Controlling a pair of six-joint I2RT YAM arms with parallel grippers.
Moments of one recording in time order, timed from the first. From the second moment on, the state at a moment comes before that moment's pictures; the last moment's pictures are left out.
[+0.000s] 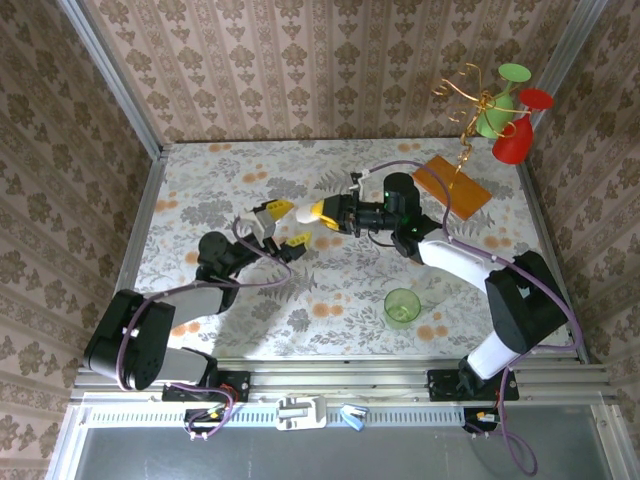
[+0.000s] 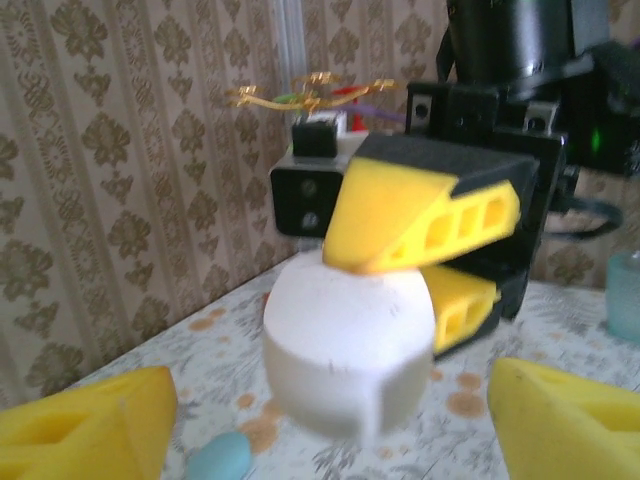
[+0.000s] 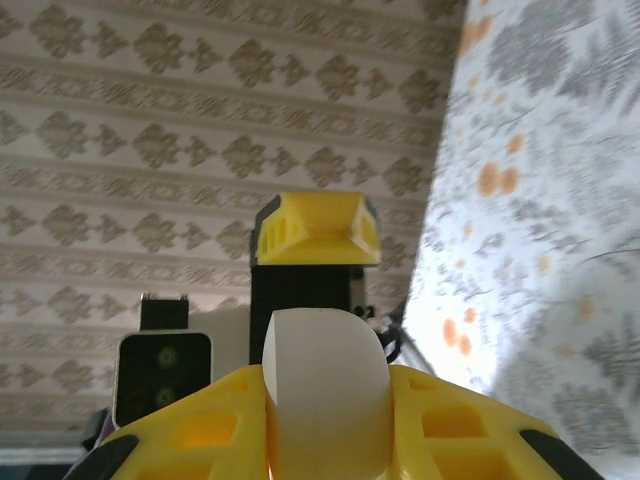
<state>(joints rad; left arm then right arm) -0.42 1.36 0.40 1.17 0.70 -0.04 0.48 1.59 0.98 0.43 -0.80 1.22</state>
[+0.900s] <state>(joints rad) -0.50 1.28 0.35 0.62 0.49 0.25 0.37 1.84 1.01 -0.04 -0.24 0.80</state>
